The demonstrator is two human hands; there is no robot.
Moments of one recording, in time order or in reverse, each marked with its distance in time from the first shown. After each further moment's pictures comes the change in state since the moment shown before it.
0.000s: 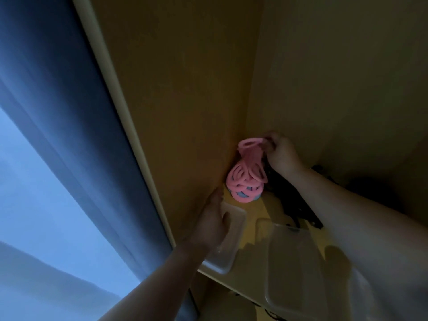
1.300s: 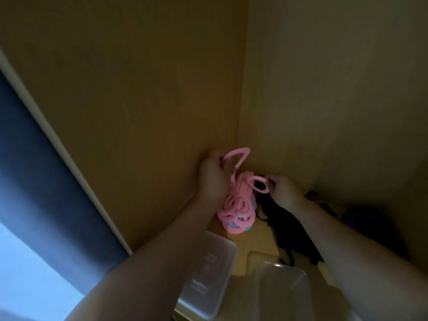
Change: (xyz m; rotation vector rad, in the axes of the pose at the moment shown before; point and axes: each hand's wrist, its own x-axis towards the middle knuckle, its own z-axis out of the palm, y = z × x) left_hand 0.129 0.105 -0.043 -0.496 0.346 -0.049; right_hand 0.016 0.066 -0.019 -0.178 -0.192 0.026
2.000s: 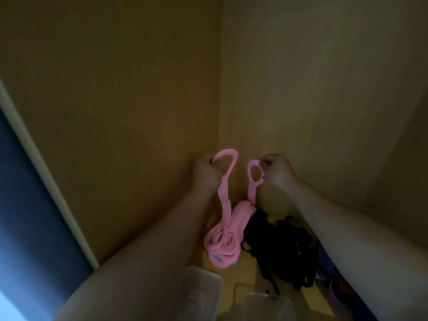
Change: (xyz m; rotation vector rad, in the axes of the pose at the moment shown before) left_hand 0.049 0.070 0.016 -0.095 -0.131 -0.133; right_hand 0.048 -0.058 -0.106 0.111 0.266 0.107
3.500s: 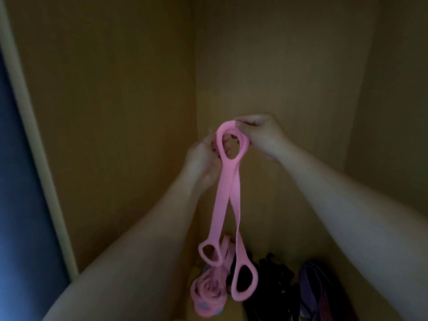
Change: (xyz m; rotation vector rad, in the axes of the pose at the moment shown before) left_hand -0.028 0.159 0.004 -0.926 -0.417 0.037; right_hand -0.029 -0.177 -0.140 0.379 0.181 -0.403
